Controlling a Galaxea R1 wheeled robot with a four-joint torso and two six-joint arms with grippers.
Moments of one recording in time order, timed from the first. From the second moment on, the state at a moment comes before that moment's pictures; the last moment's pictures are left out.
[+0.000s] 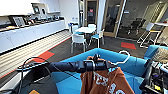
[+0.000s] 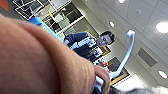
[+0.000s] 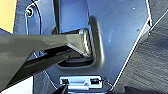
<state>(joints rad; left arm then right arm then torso) 0.17 2.78 -1.27 0.65 0.01 -1.31 -1.53 2.99 -2.59 -0.08 0.01 0.11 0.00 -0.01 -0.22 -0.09</state>
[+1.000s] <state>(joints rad) 0.17 2.79 -1.28 0.66 0.02 -1.30 -1.52 3.00 -2.59 -0.08 0.02 0.10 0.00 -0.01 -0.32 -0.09</state>
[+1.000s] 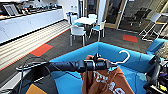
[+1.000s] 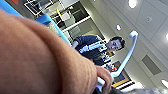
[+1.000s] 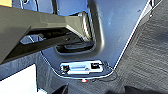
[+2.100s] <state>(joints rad) 0.11 3.15 -1.59 0.66 0.00 -1.31 -1.51 3.00 -2.59 -0.08 0.02 0.10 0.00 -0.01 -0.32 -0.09</state>
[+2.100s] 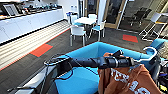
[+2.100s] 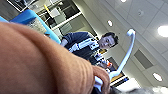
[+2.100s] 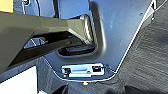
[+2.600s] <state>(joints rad) 0.08 3.15 -1.77 0.66 0.02 -1.31 -1.51 3.01 -2.60 -0.08 0.02 0.10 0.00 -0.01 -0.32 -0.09</state>
